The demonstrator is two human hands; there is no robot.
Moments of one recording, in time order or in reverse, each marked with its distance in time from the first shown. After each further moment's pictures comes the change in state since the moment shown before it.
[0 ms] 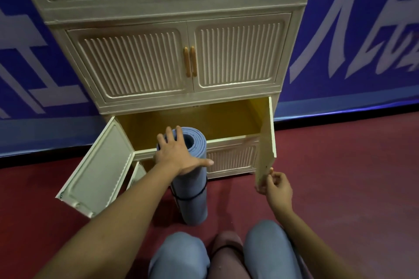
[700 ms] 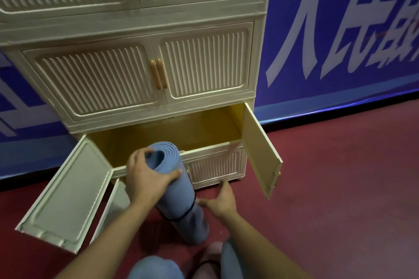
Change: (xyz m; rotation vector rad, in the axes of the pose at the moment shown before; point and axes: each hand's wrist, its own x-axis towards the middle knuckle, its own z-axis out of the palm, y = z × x) left_hand -0.018 0.001 0.034 -0.596 0.541 -0.030; right_hand -0.028 -0.017 0.070 -0.347 -0.350 0.050
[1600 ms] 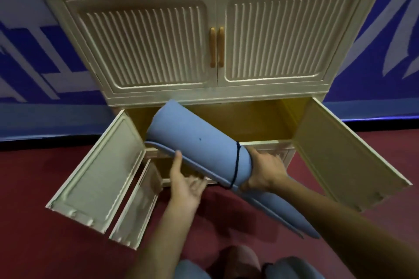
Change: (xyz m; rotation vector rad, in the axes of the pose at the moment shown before) left_hand 0.022 -0.048 0.040 -1.390 -0.052 -1.076; right_hand 0.072 -0.094 -0.015 -0.992 -0.110 -0.485
